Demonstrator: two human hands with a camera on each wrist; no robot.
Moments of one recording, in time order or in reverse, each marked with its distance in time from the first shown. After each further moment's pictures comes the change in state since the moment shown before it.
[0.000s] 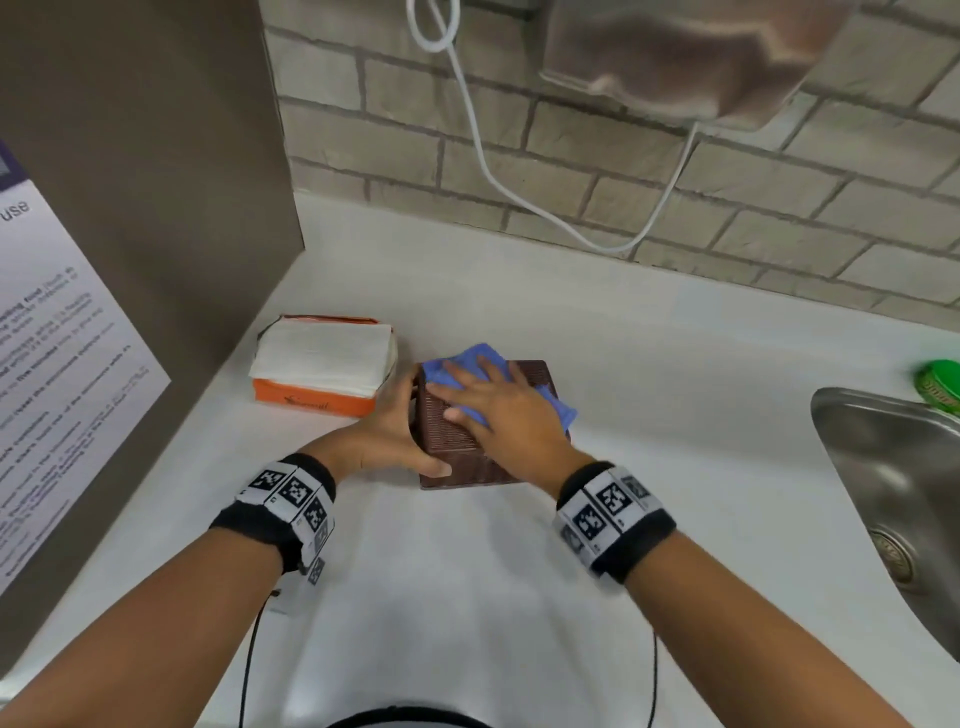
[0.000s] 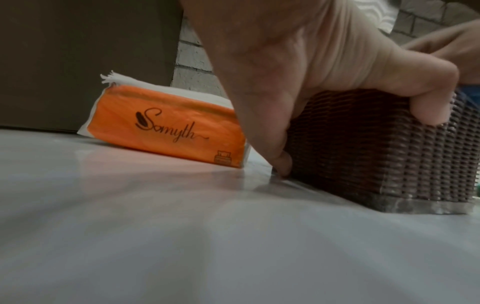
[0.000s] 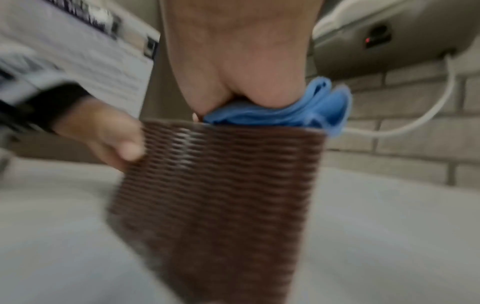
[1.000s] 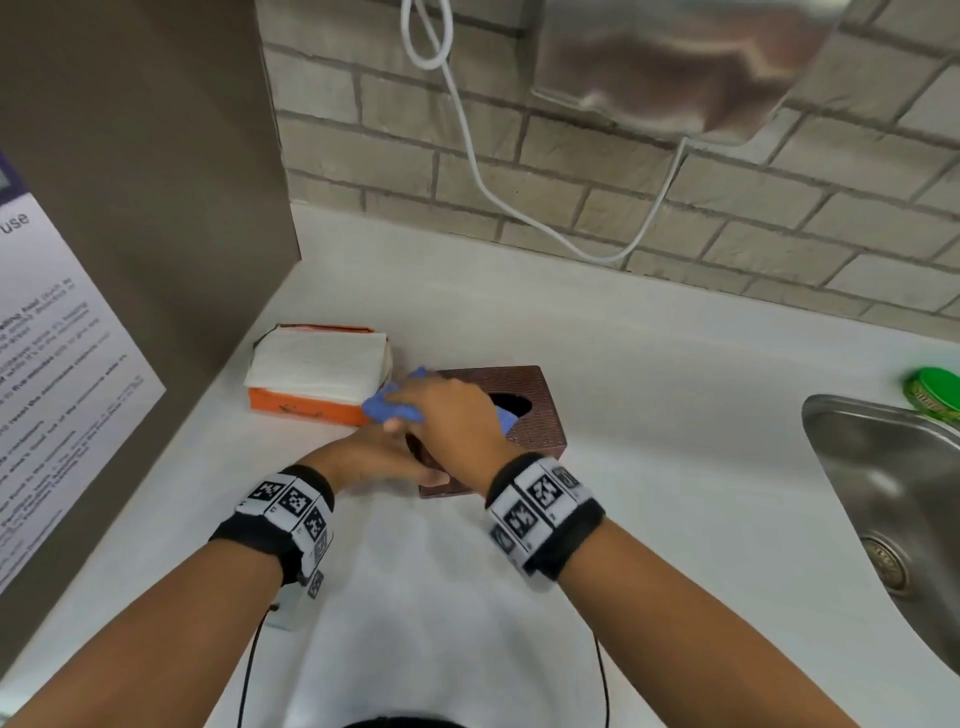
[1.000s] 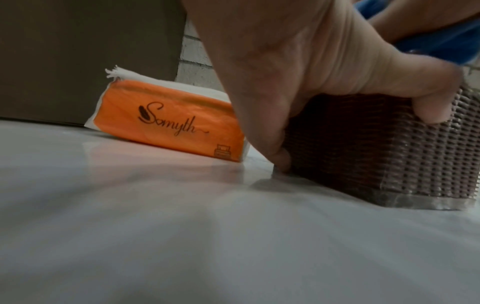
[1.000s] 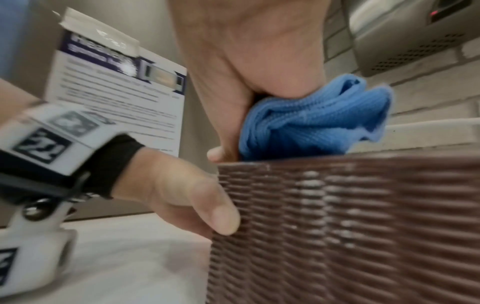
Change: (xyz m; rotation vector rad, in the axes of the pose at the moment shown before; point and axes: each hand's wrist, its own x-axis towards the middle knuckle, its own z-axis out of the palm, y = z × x) left_hand -0.004 -0.003 0.004 -0.079 -0.148 -0.100; right_hand 0.029 -0.053 -0.008 0.062 -0.023 0.069
